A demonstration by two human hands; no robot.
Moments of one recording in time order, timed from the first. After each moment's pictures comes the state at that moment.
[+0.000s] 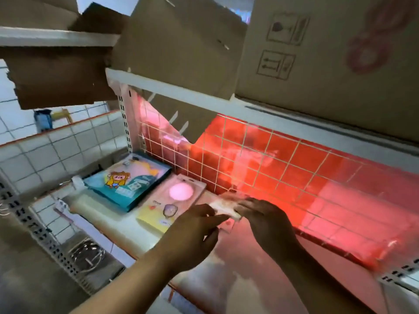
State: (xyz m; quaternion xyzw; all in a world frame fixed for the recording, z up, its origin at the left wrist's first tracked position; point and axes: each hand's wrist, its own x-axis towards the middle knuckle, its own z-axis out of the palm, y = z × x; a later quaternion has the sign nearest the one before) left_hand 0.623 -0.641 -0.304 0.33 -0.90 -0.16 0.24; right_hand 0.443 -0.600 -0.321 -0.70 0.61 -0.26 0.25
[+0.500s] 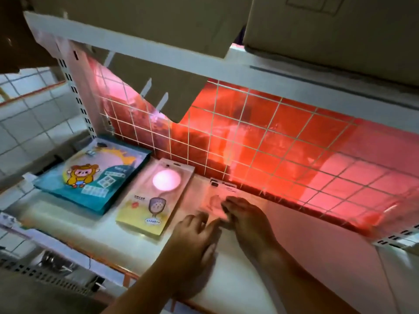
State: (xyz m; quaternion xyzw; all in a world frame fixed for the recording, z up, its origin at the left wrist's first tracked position) left_hand 0.619 -0.667 -0.404 0.31 -0.93 -0.16 0.14; right_hand 0.418 -0.625 -0.393 -0.59 0.75 -0.26 0.17
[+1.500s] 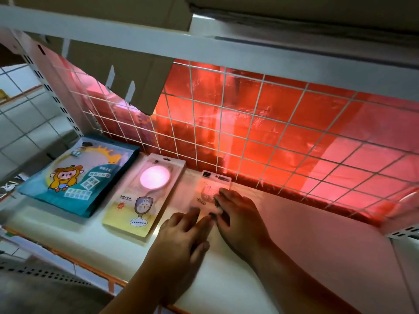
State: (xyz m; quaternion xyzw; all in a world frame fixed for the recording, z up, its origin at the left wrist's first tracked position) left_hand 0.613 -0.665 -0.417 0.37 -0.91 -0.16 0.13; right_hand 0.408 -0.624 -0.408 -0.63 0.74 -0.21 0.10
